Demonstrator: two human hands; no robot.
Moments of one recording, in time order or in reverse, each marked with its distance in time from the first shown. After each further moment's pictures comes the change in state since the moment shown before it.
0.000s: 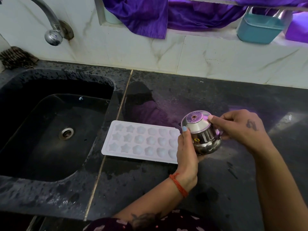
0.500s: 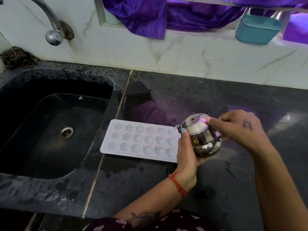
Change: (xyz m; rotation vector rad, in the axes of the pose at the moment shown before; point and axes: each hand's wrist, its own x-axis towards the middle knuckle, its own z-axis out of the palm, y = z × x) left_hand 0.001 -0.008 0.003 -0.048 0.016 -0.079; right_hand -0.001 0.005 -0.003 -0.152 -0.037 -0.044
